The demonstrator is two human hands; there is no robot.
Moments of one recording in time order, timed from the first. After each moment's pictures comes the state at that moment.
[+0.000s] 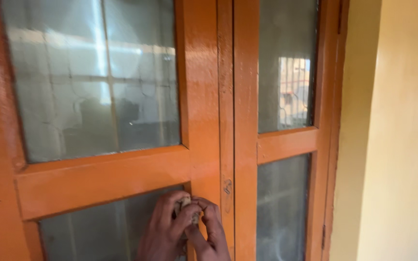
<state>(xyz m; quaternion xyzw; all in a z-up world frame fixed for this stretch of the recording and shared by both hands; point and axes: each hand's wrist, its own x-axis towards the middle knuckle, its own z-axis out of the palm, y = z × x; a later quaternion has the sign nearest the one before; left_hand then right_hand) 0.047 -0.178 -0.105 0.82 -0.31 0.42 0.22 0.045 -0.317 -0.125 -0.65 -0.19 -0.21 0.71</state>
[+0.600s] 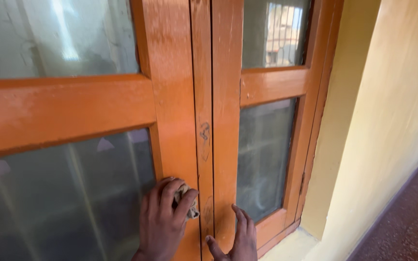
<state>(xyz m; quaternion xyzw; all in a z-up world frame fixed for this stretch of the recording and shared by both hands) 0.042 -0.234 -0.206 0.82 -0.26 0.50 0.13 0.037 -0.432 -0.315 -0.89 0.01 -0.26 0.38</state>
